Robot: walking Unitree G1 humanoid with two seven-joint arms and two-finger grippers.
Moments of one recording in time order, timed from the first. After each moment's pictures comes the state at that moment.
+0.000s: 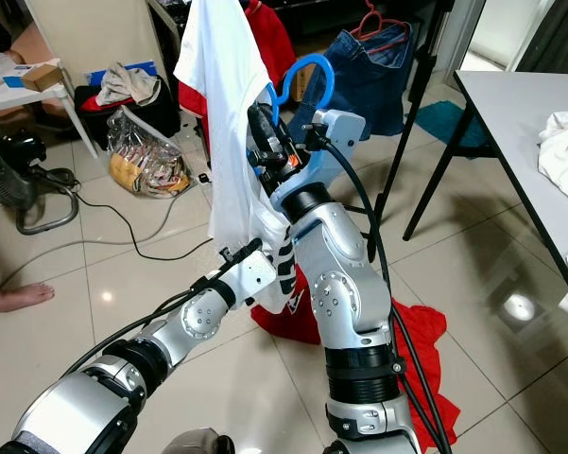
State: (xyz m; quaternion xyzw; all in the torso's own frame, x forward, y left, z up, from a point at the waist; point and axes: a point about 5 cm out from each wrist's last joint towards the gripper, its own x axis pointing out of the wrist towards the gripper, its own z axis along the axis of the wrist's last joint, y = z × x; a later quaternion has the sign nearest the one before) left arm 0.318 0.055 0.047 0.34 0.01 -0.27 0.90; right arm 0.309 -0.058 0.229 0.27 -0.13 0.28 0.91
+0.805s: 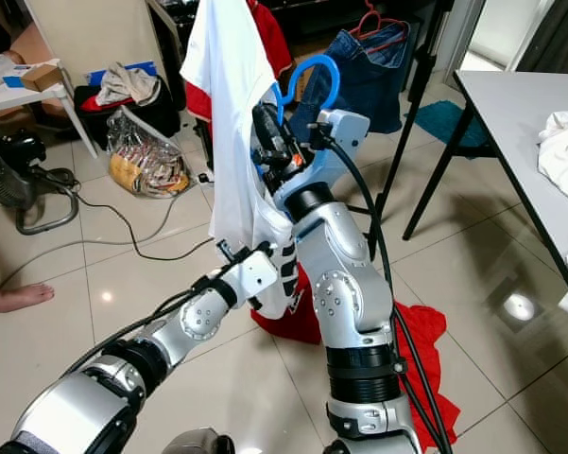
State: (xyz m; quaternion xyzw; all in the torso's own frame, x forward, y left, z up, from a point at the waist) left arm 0.316 0.053 0.050 0.33 -0.02 -0.28 0.90; right arm 0.311 -0.061 0.228 0.27 -0.13 0.26 0.92
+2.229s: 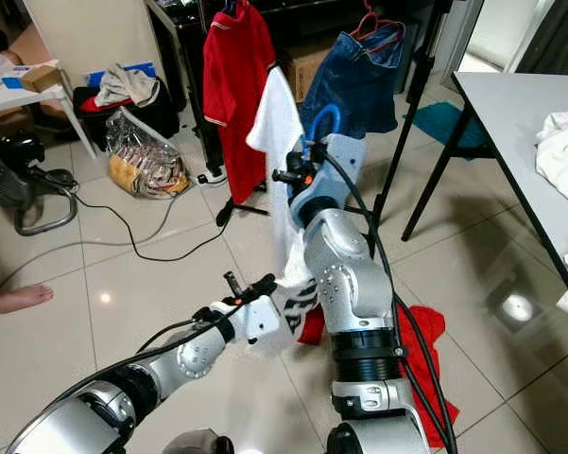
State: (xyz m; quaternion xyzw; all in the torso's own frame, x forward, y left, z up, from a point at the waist) left arm 0.282 0.047 0.021 0.40 -0.04 -0.34 0.85; right arm 0.337 -0.076 0.183 0.21 0.03 0.12 0.97
